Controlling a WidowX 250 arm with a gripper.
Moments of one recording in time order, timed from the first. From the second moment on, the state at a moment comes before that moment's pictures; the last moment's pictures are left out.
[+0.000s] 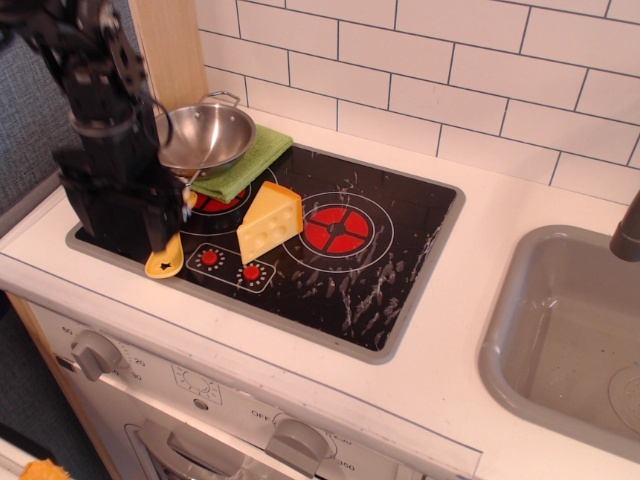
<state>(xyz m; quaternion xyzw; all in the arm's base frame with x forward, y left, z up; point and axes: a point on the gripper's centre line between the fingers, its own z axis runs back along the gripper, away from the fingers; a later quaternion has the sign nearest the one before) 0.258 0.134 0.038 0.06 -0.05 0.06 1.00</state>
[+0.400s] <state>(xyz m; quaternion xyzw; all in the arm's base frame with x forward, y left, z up) 0.257 0.137 0.057 0.08 -0.06 0.09 0.99</state>
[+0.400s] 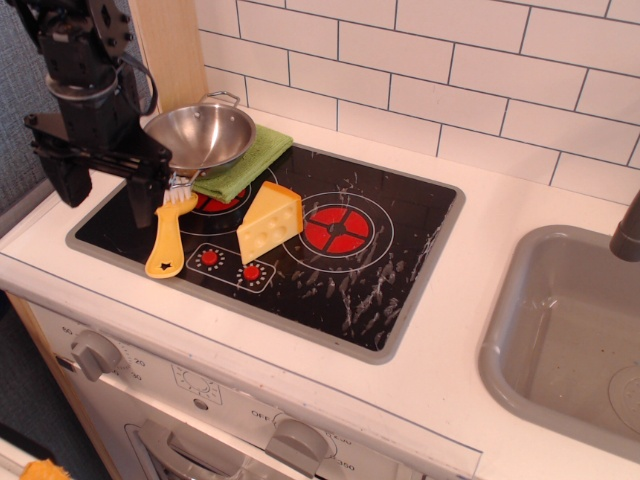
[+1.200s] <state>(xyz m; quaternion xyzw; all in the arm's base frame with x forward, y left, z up) 0.272 0.120 0.011 0.07 0.01 0.16 0.98</state>
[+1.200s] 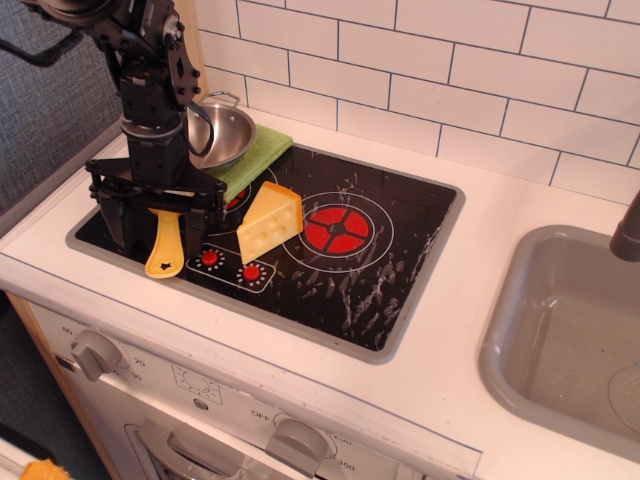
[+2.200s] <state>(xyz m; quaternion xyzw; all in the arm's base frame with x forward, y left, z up) 0.264 0.118 0.008 0.06 0.01 0.18 0.98</state>
